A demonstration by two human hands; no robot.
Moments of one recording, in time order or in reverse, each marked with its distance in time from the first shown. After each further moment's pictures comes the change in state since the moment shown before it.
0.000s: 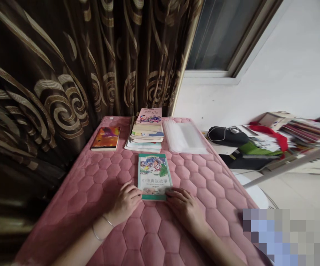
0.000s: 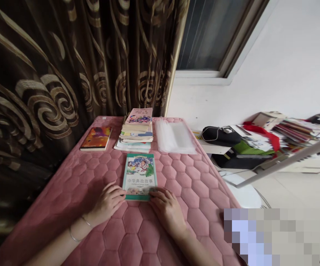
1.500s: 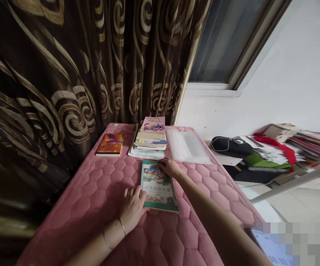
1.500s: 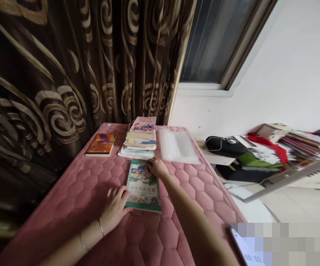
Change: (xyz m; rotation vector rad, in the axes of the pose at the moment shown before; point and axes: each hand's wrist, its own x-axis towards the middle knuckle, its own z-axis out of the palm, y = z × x) left_hand 0.018 0.023 0.005 0.213 -0.139 -0.374; right_hand 0.173 0.068 0.029 -0.051 -0.198 0.202
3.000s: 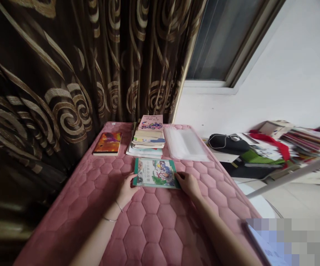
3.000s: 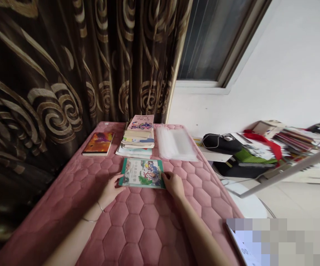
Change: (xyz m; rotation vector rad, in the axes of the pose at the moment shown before) left_hand 0.041 -0.060 0.057 -0.968 0.132 -0.358; right_hand -0.090 0.027 -0.001 0.252 0.181 0.463
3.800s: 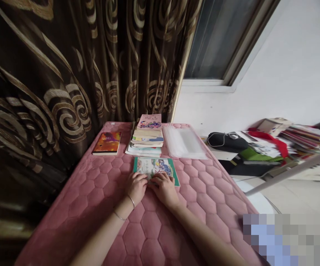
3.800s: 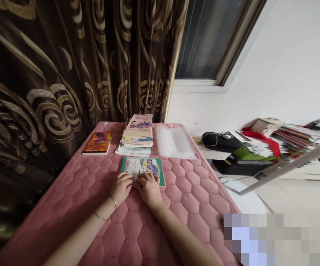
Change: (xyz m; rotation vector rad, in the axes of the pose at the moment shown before) left_hand -0.003 0.047 0.025 0.606 -0.096 0.435; right_hand -0.055 -0.068 0.040 -0.182 0.013 -0.529
